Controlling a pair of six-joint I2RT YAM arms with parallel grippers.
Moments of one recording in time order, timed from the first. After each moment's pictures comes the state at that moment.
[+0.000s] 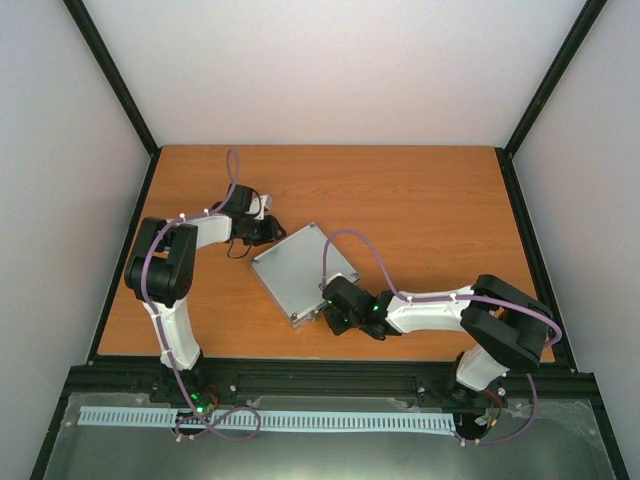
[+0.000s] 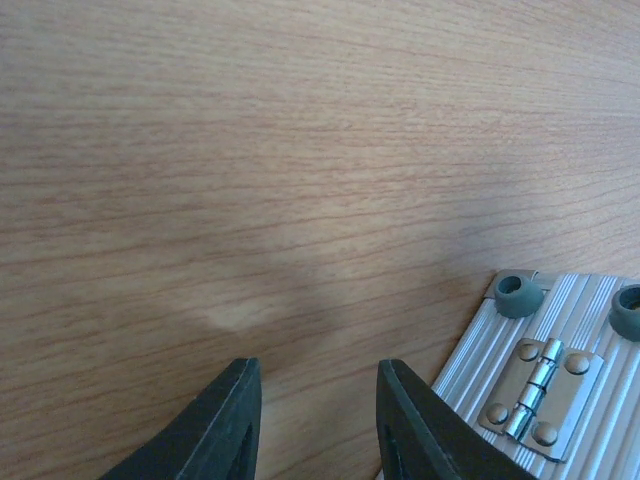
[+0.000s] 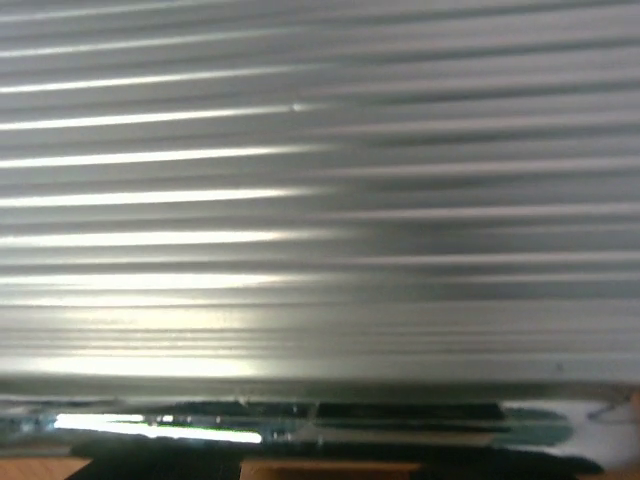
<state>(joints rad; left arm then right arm) -0.23 1.92 1.09 -0.18 0.45 -0.37 1.06 1.56 0.66 -0.10 0.14 0.42</state>
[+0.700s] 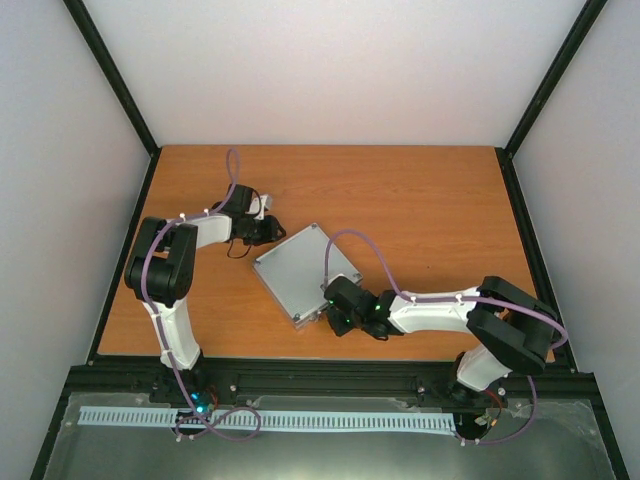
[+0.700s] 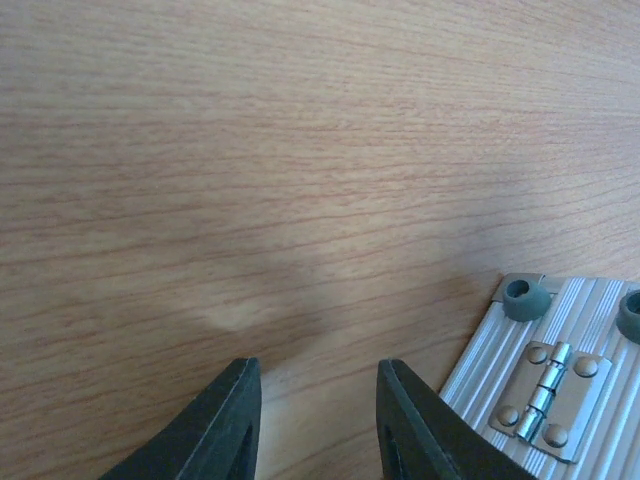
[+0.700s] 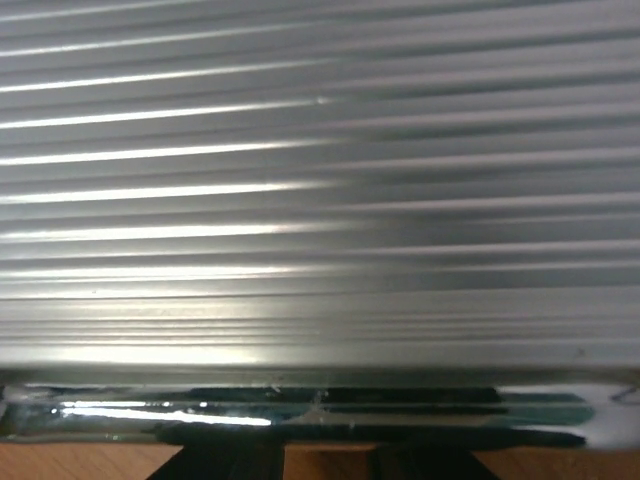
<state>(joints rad) -0.23 1.92 1.09 -0.18 0.45 -0.37 1.06 1.54 0.66 -0.13 0.13 0.43</state>
